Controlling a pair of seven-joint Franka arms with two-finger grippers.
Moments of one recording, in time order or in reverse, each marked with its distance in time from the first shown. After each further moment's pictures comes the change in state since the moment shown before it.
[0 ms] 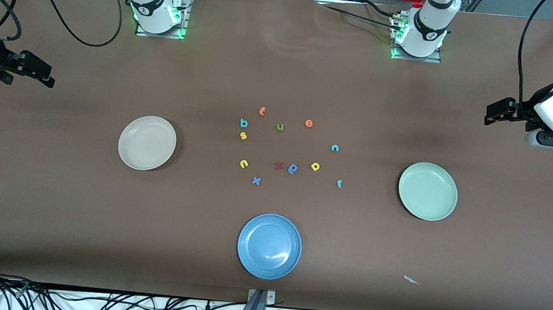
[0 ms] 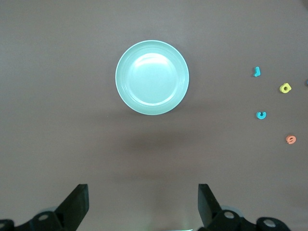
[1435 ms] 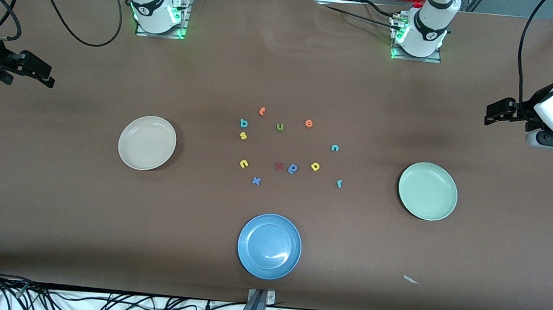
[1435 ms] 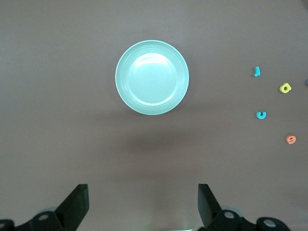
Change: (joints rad) left arm 0.000 0.001 0.000 0.000 0.000 0.000 0.000; right arm 0.000 0.002 0.000 0.001 0.000 0.005 0.000
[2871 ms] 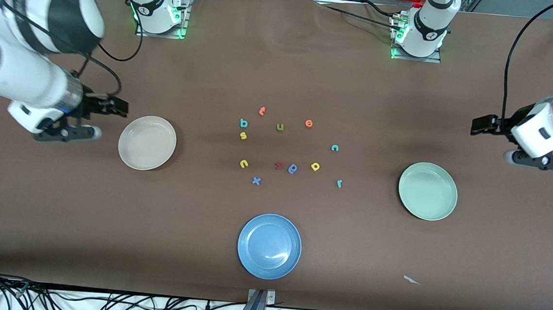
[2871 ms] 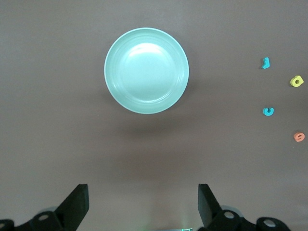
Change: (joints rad) left arm -0.012 0.122 -0.004 0.010 0.000 0.025 0.000; right arm 0.197 0.280 0.039 0.035 0.000 0.069 0.162
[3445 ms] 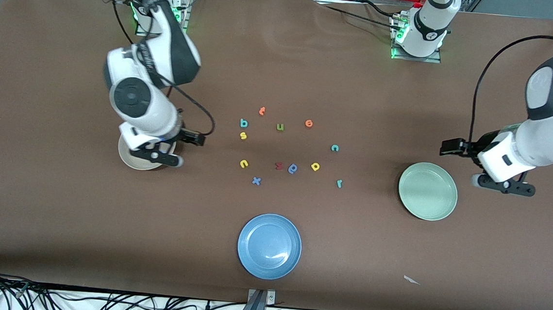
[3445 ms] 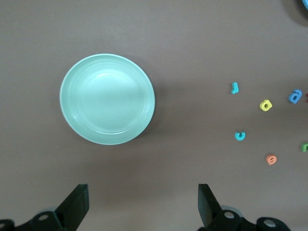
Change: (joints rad) left arm -0.054 0.108 -0.012 0.014 -0.093 0.133 -0.054; right arm 0.258 0.198 0.006 0.002 0.001 0.230 0.533
